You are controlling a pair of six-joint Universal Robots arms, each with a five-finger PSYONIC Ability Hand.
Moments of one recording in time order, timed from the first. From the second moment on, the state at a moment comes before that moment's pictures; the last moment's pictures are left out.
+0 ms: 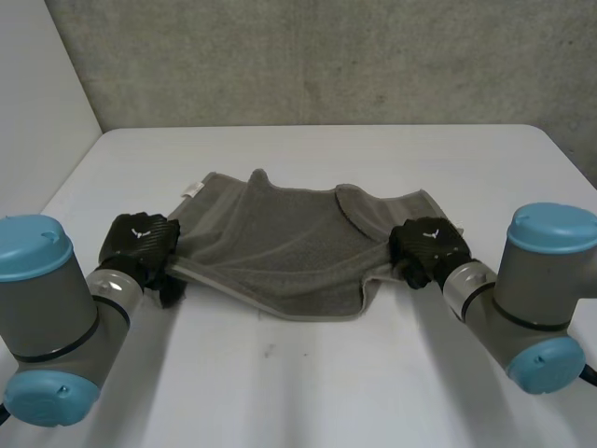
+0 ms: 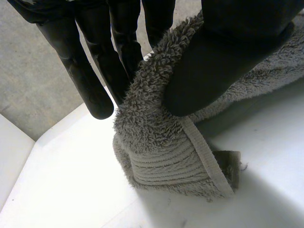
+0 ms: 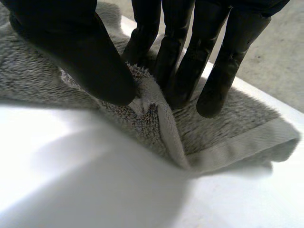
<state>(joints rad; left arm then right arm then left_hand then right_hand) 4.37 -1.92 -1.81 3.48 -1.63 3.50 1.92 -0.99 1.59 -0.27 1.38 2.89 1.08 1.08 1.08 1.08 0.91 1.34 1.18 1.18 1.19 0.97</state>
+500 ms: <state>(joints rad) 4.34 -1.94 -1.85 3.49 -1.62 3.51 1.66 -1.23 1.62 -0.06 1.32 2.85 0.32 0.32 0.32 0.31 0.14 1.35 1.18 1.18 1.19 0.97</state>
